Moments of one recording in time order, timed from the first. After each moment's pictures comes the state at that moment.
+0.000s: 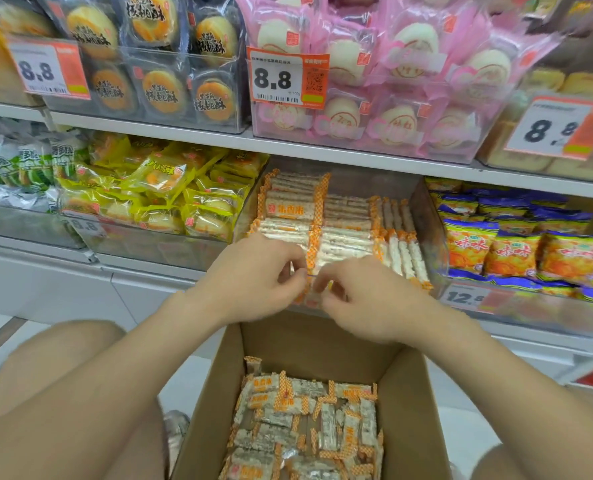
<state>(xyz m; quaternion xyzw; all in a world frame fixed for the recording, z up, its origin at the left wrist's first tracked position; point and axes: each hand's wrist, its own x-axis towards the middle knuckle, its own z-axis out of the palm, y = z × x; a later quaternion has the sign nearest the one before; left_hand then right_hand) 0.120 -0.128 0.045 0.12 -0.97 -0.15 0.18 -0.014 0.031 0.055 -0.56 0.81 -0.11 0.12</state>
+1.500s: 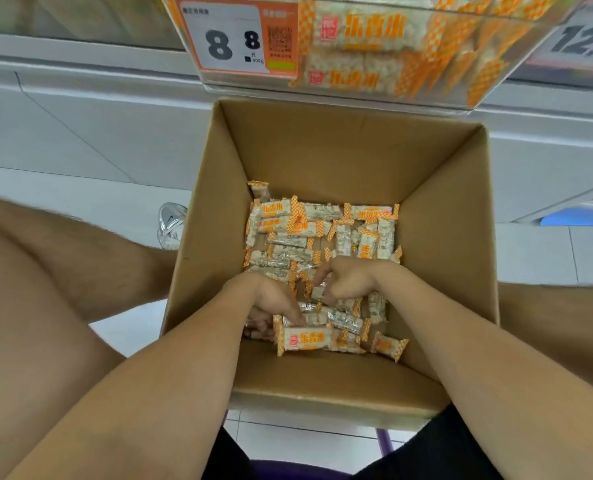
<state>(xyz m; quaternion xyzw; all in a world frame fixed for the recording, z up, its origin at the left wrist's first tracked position) 0.177 -0.039 -0.303 0.30 -0.58 -0.49 -0.58 0.024 0.088 -0.273 -0.34 0.71 0.01 0.62</state>
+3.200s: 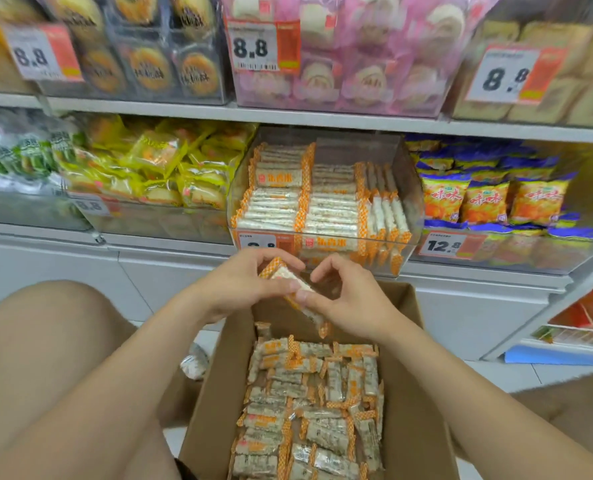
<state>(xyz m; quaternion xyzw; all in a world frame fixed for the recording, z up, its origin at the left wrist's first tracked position) 0.158 -0.105 -0.008 0.18 -0.80 -0.57 0.05 0.020 0.075 -0.030 -0.45 0.78 -0.39 0.16</state>
